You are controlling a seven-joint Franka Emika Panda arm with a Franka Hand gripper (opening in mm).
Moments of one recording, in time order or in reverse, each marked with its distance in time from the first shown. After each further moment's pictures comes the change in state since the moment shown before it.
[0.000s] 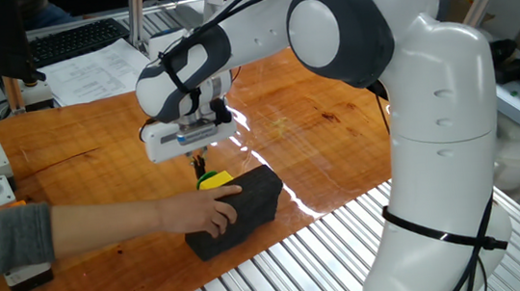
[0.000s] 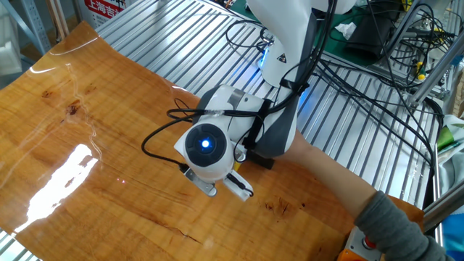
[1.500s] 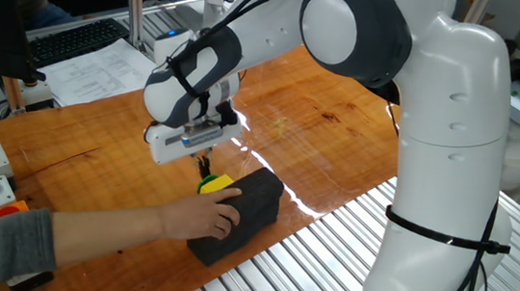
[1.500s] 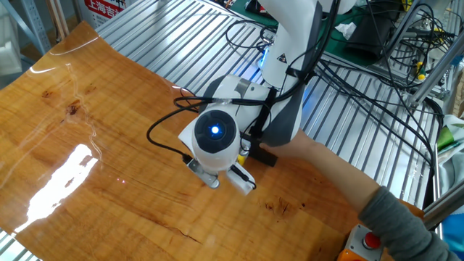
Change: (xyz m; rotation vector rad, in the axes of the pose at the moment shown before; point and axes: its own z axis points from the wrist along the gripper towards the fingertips) arm 0.010 -0.006 -0.009 0.014 -0.052 0.019
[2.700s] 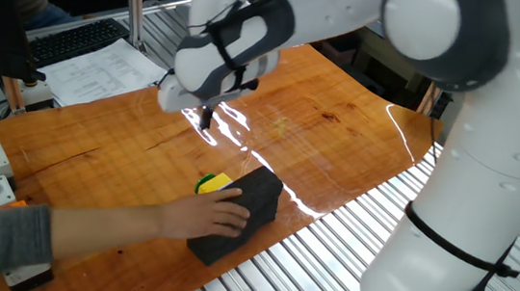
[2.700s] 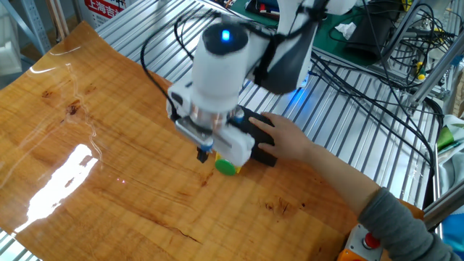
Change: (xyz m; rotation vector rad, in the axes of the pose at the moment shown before) arm -0.003 -0.034 -0.105 -0.119 -0.381 -0.034
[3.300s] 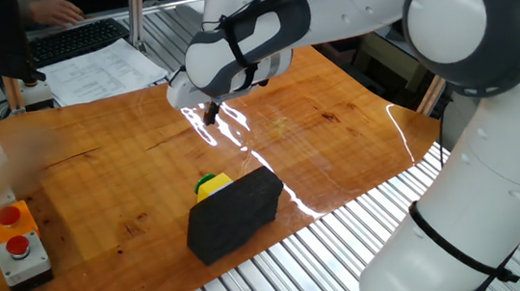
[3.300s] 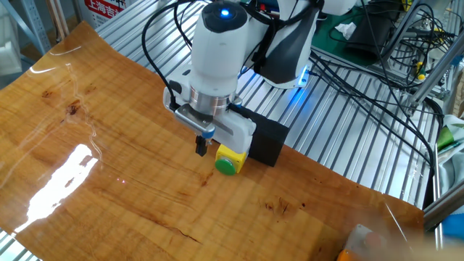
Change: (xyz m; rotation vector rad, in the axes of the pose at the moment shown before) arm 0.005 -0.011 -0.016 -0.033 -0.056 -0.071
